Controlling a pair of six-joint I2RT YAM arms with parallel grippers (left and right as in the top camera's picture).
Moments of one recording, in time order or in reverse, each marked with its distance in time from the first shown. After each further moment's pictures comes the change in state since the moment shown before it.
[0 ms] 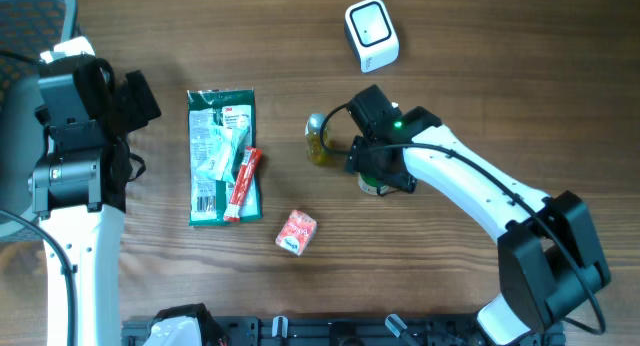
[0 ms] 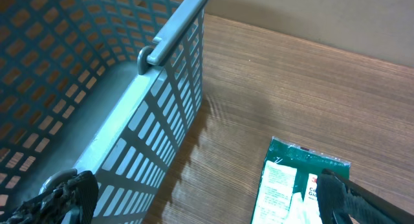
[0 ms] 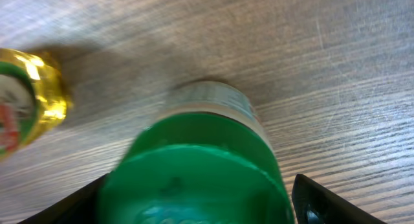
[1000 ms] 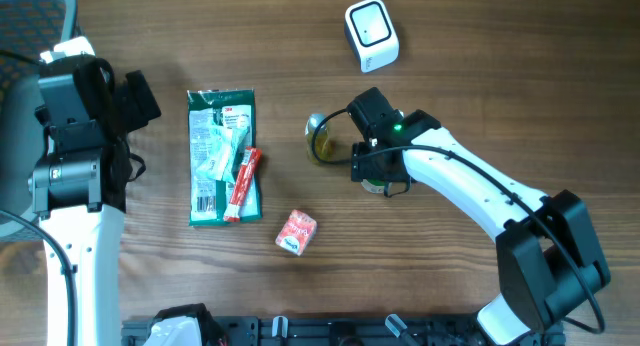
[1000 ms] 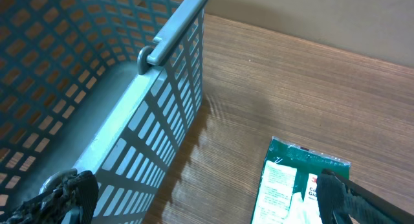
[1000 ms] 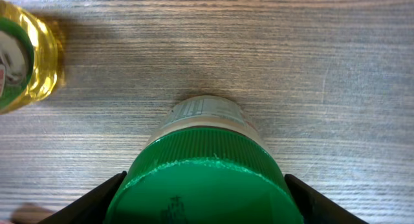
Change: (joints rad) left arm 0.000 0.000 0.000 0.000 0.000 0.000; right arm 0.001 0.001 -0.012 0.045 0.047 -0.303
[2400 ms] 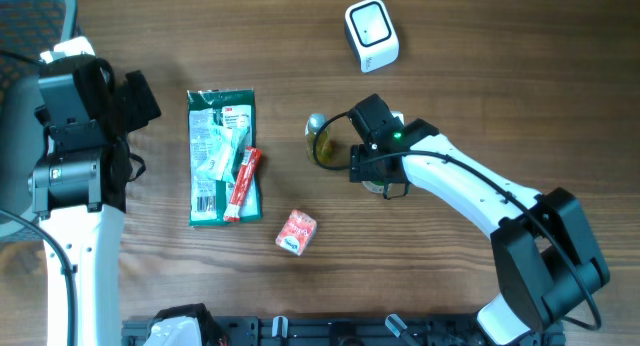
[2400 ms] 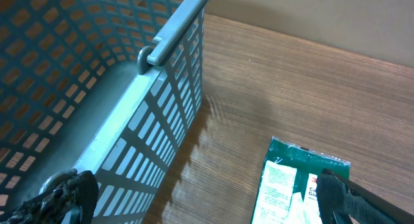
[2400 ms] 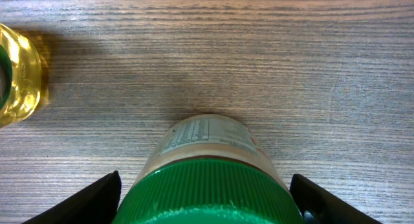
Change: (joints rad) left arm 0.000 0.000 0.000 0.000 0.000 0.000; right arm 0.000 0.003 -0.072 0.119 0.031 -0.008
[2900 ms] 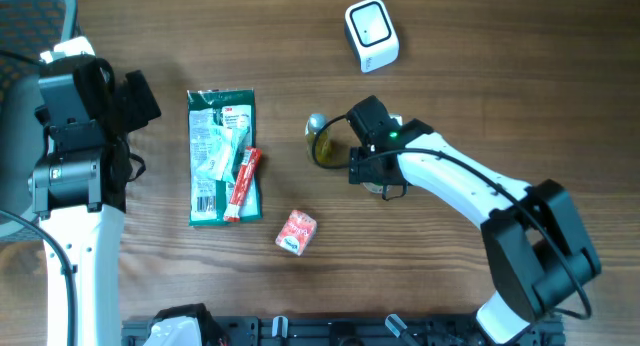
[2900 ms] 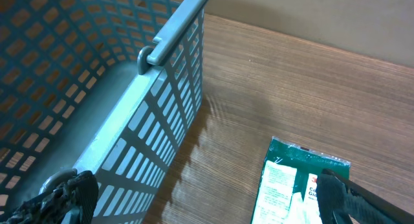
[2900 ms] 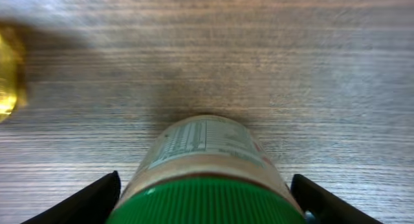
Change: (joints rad) left arm 0.000 0.000 0.000 0.000 0.000 0.000; right arm 0.000 0.048 0.000 0.004 -0.004 0.010
